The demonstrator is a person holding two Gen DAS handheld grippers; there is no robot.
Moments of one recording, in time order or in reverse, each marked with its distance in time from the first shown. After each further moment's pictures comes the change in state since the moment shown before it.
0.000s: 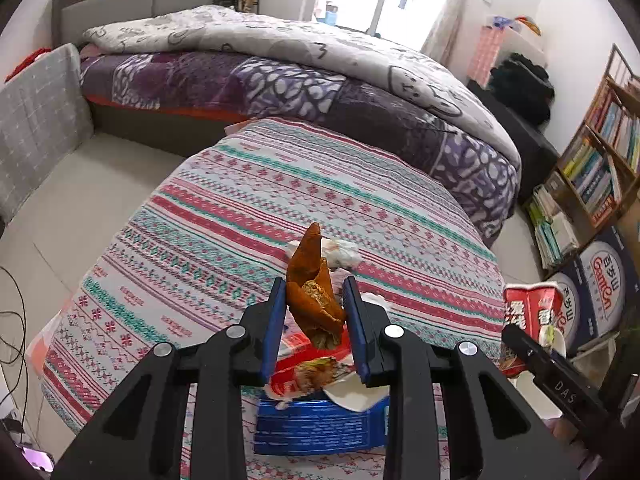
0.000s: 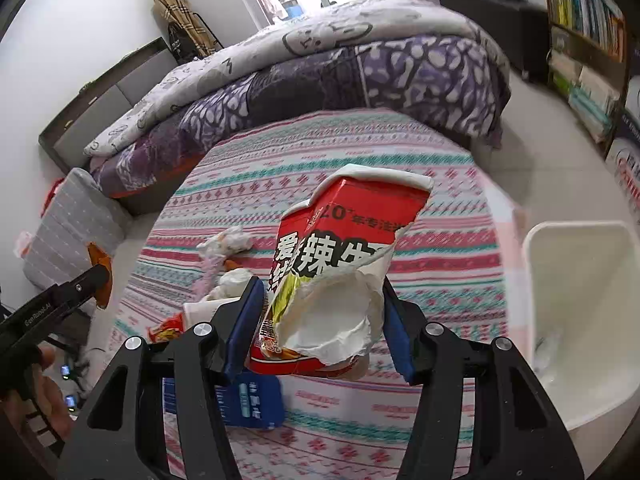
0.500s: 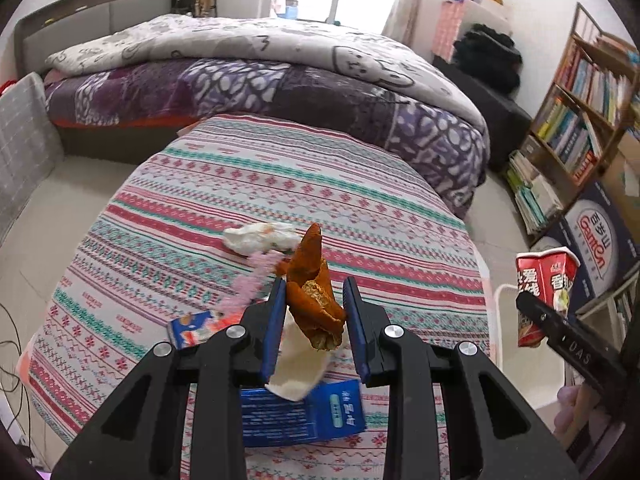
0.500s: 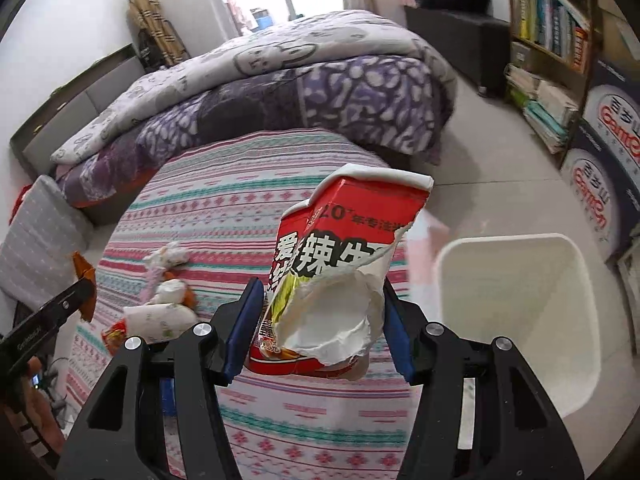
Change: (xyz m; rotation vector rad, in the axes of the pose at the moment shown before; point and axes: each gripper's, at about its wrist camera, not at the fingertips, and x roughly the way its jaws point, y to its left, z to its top) left arm 0.008 -0.061 -0.021 0.124 0.023 -0.056; right arm -0.029 -0.060 0.006 0.038 -0.026 -0.153
